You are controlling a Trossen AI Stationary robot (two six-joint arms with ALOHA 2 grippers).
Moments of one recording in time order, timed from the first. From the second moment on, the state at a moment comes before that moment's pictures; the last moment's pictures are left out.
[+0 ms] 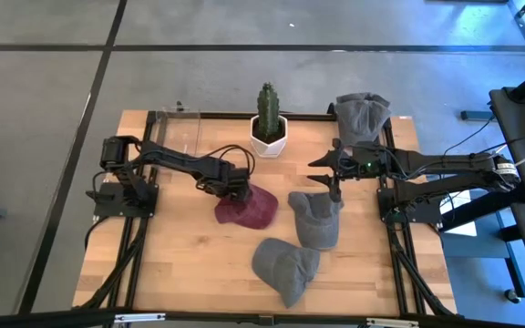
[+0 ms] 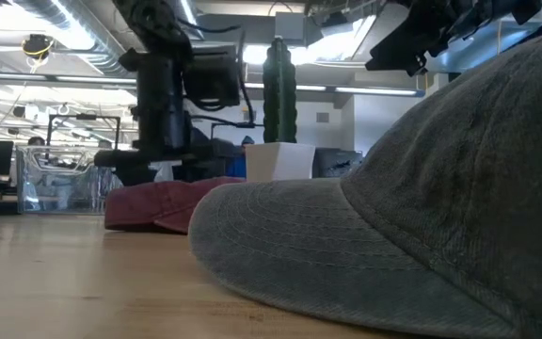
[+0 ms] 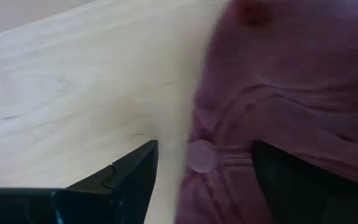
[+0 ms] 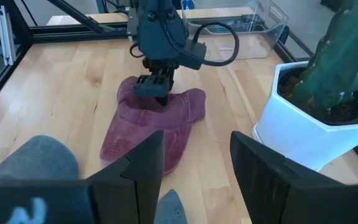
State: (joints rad) left arm 0.09 1.74 0.98 -0.66 -0.08 -1.21; right arm -0.07 0.95 0.71 -0.19 0.04 0.02
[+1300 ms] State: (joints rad) left arm 0.06 1.50 1.09 -0.76 -0.04 -0.95; right arm -0.07 0.95 0.71 -0.19 0.06 -0.04
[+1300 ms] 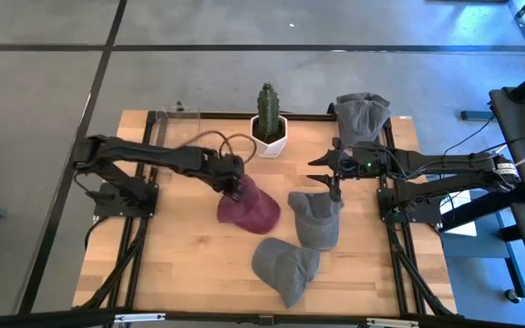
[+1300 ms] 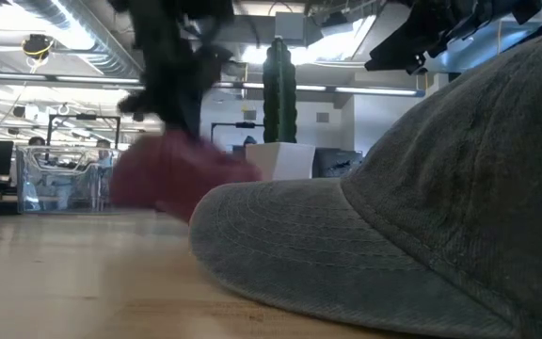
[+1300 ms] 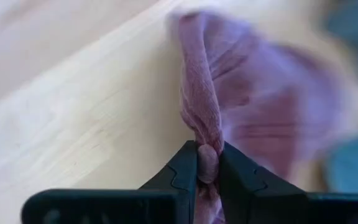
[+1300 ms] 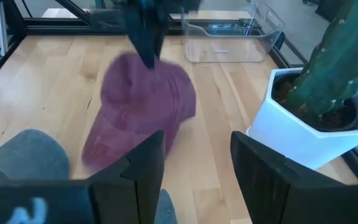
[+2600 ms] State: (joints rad) left arm 0.11 1.36 1.83 -1.57 -0.59 0.17; right arm -0.07 0.95 0.71 -0.12 0.06 -0.08
